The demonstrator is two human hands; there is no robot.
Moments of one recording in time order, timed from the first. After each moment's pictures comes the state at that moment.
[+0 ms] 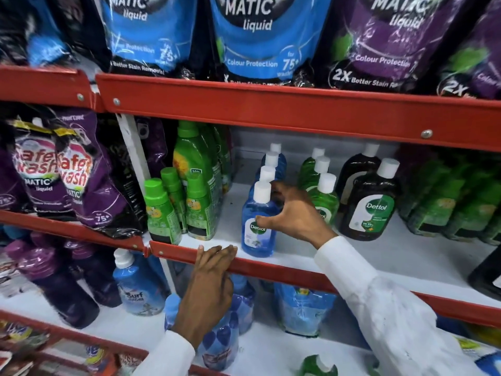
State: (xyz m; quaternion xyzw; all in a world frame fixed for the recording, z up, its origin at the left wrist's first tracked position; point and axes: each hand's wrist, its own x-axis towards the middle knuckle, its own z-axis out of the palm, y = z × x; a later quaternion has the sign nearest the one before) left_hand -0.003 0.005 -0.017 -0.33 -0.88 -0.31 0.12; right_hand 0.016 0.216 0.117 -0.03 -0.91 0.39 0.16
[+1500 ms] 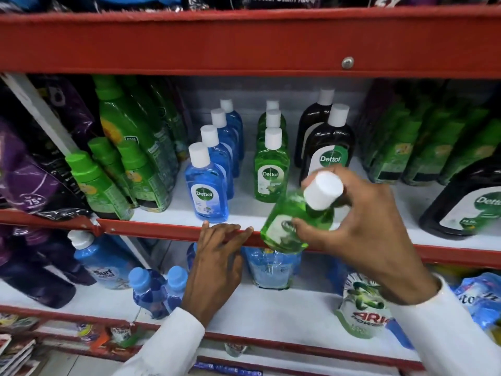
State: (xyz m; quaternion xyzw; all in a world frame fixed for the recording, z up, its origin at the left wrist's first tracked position) left_hand 0.059 0.086 -0.015 -0.38 -0.85 -0.35 0.13; right_hand 0.197 0.271 0.136 -0.08 -0.90 0.33 0.28
